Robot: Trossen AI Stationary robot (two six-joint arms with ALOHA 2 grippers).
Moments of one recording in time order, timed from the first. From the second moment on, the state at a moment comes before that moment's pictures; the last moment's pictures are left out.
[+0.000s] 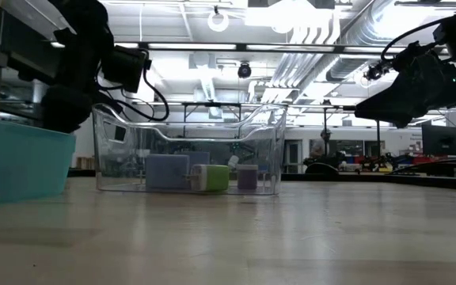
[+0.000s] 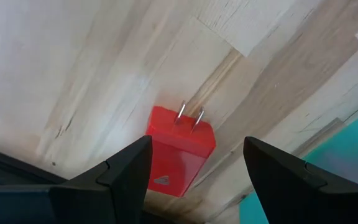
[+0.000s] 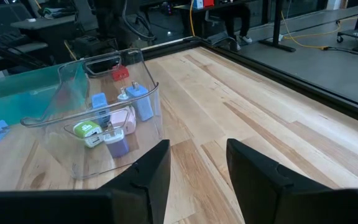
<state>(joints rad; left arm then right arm) 0.38 1.35 0.80 -1.09 0.05 -0.24 -0.29 0.23 0.01 0.03 0.02 0.18</state>
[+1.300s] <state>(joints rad) 0.40 1.35 0.80 -1.22 0.17 -0.16 -0.29 0.23 0.01 0.03 0.02 0.18</state>
